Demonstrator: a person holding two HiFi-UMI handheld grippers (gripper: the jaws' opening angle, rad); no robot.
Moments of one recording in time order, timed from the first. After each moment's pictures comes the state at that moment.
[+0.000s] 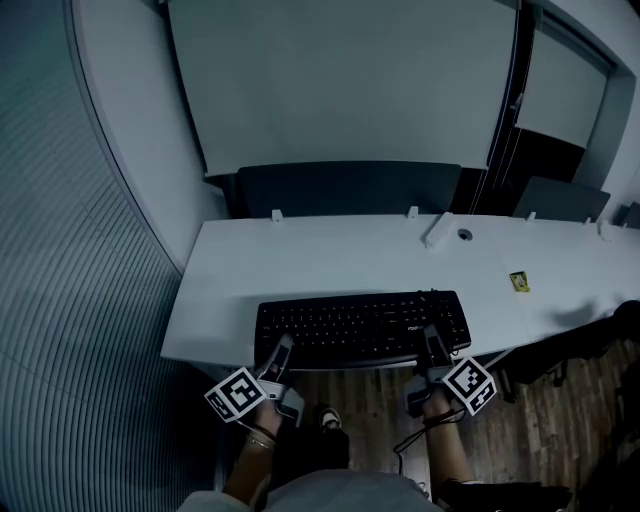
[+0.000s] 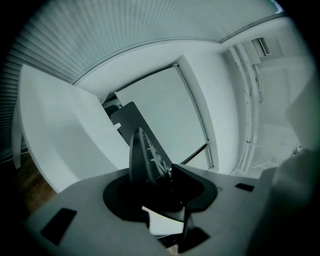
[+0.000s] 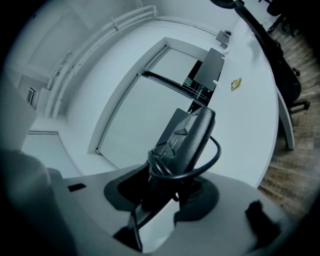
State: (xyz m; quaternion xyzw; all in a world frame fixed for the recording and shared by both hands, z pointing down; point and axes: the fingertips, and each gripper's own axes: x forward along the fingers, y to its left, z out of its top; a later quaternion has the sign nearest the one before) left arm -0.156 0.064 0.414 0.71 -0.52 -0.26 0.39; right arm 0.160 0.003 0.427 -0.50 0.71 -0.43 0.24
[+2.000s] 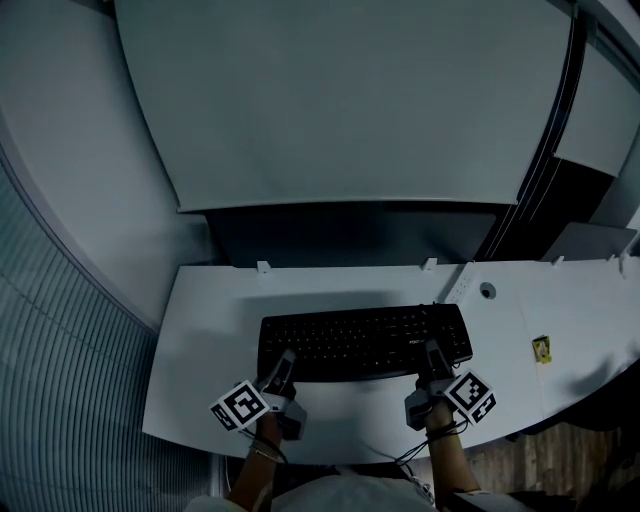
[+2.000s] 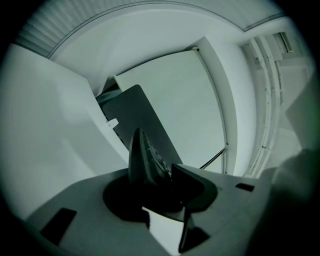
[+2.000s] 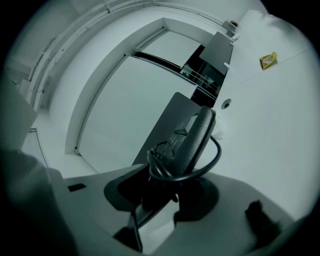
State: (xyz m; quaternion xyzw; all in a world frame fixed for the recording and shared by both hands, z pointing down) left arm -0.182 -0.187 0.448 0.69 -0.53 -0.25 0.42; right arm 0.133 -0.250 0.451 -0.50 0.71 -0.45 0.21
